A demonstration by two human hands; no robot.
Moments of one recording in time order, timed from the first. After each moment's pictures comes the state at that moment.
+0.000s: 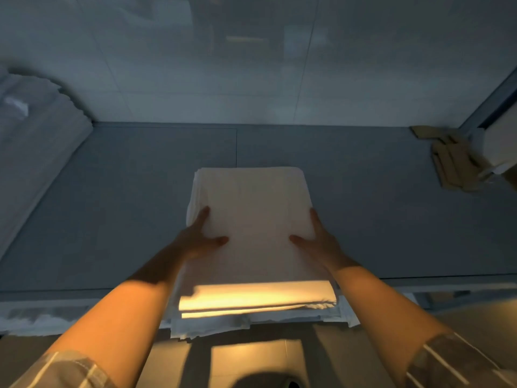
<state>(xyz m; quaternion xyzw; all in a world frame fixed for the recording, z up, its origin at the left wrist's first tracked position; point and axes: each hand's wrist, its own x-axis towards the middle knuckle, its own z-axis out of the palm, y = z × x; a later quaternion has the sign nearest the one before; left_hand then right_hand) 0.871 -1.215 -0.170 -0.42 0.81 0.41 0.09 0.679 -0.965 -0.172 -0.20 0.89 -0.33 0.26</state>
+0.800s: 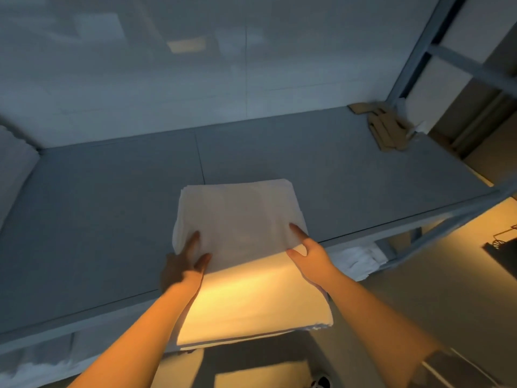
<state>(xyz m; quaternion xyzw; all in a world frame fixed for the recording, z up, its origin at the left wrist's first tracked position) 0.922 -1.143 -0.173 -0.44 0.84 0.31 0.02 0.782 -0.887 -0.157 -0.11 0.84 -0.48 0.24</state>
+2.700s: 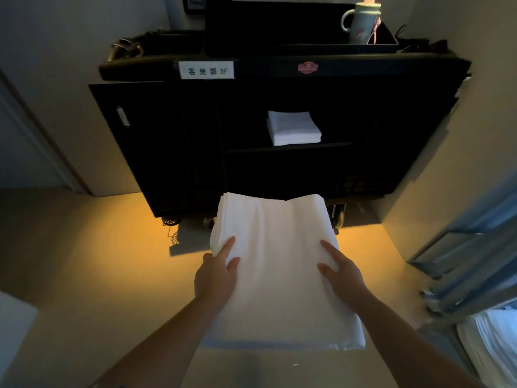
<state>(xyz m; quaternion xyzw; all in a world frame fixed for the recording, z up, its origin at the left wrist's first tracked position) 0.463 0.001 -0.141 0.33 0.90 0.27 0.11 0.695 0.157 -0.113 0.51 0.73 -0.43 -0.13</state>
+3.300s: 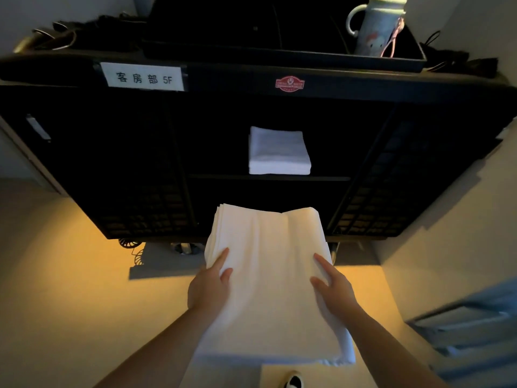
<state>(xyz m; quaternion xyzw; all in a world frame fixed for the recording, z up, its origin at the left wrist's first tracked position) 0.434 0.311 -0.192 0.28 0.91 0.26 0.13 0.650 0.486 -0.146 0.49 0.75 -0.45 -0.09</state>
